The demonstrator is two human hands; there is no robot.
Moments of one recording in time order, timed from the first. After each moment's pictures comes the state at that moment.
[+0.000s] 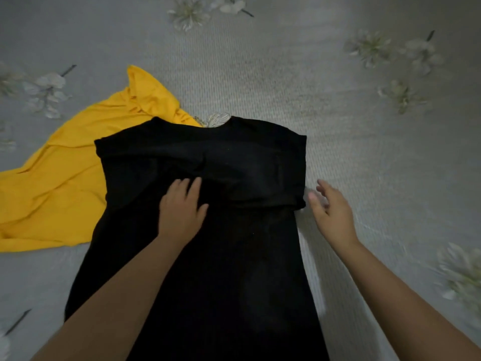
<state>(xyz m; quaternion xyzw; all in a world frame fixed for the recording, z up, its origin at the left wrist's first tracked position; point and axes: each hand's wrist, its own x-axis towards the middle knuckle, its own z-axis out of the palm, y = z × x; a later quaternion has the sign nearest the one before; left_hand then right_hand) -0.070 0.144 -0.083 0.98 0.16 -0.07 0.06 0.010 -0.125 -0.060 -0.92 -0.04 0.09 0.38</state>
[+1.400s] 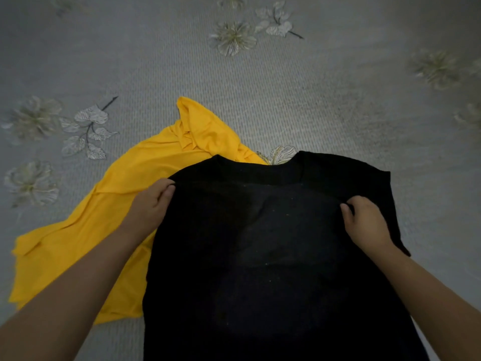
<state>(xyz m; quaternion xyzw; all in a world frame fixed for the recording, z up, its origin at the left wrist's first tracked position) -0.021 0.377 -0.061 0.92 0.12 0.03 0.37 0.068 0.013 -0.089 -0.98 -0.01 0.10 0.18</state>
